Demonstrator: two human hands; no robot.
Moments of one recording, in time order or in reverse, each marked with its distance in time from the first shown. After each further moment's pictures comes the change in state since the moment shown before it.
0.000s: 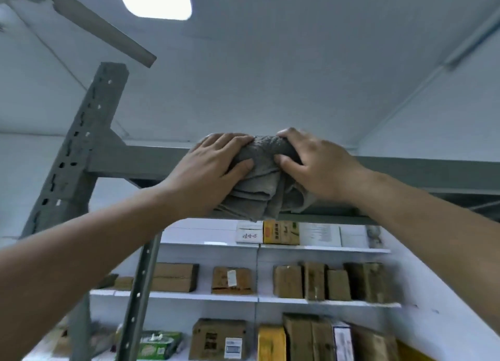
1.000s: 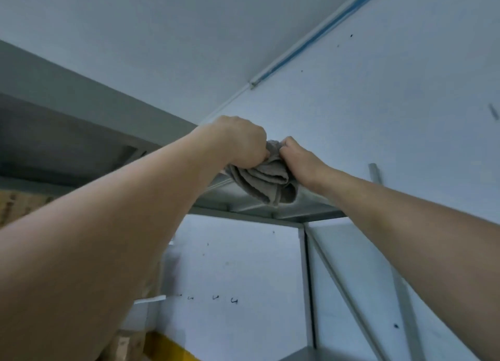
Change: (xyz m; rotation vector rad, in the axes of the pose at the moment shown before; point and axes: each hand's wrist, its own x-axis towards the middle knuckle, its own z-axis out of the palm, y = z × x) left_hand 0.336 0.587 0.285 -0.089 -0.242 0.210; right_hand -0.279 0.578 -0.216 0.015 -0.014 0.680
